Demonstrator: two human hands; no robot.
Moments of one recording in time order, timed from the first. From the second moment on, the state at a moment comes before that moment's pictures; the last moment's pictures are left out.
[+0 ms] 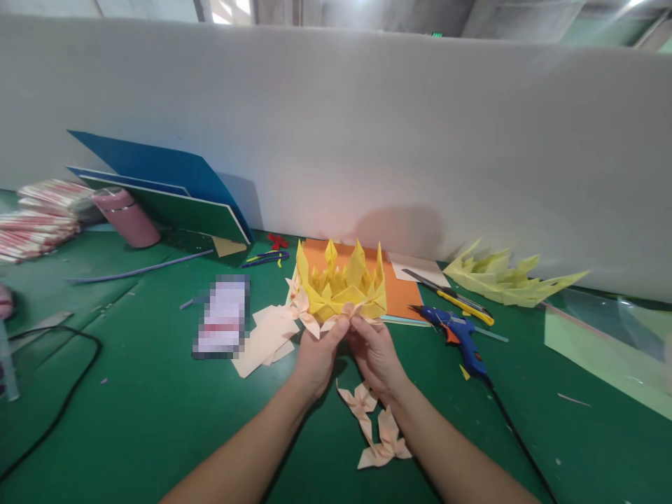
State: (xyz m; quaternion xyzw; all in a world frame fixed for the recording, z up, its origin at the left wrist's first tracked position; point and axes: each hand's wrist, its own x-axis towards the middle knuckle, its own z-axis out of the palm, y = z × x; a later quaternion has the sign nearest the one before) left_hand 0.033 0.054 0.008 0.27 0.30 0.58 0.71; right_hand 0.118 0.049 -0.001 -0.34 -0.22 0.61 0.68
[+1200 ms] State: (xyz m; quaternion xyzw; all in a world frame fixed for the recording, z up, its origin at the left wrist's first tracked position) left_hand 0.036 0.053 0.007 0.20 0.29 0.59 0.73; right_hand 0.114 0.047 0.000 -0.35 -0.20 0.62 0.68
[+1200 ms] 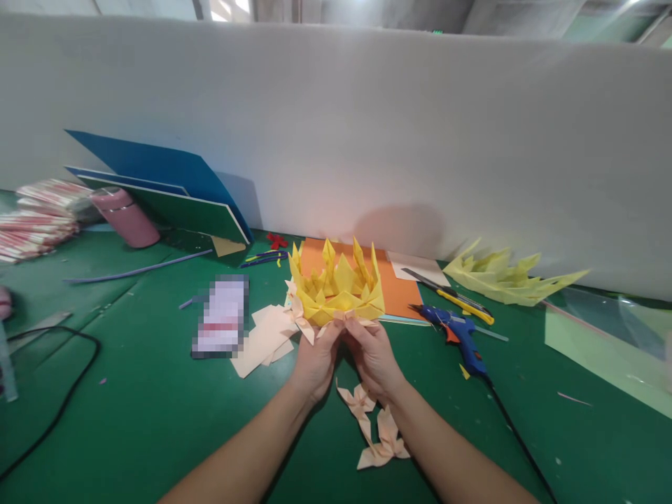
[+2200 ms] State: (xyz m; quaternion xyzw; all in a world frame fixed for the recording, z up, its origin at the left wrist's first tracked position) left_hand 0.034 0.055 0.006 0.24 0.29 0.60 0.70; right_hand 0.113 0.046 0.001 -0.33 -0.19 0.63 0.68
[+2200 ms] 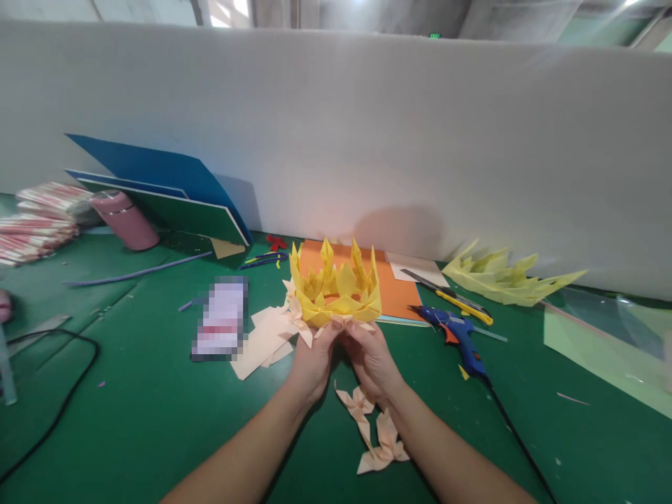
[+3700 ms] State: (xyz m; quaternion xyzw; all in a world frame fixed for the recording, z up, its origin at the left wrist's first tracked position) left_hand 0.036 0.055 0.005 0.22 0.33 0.60 0.70; right_hand 0.106 0.045 0.003 -0.39 -0.19 0.58 0.69
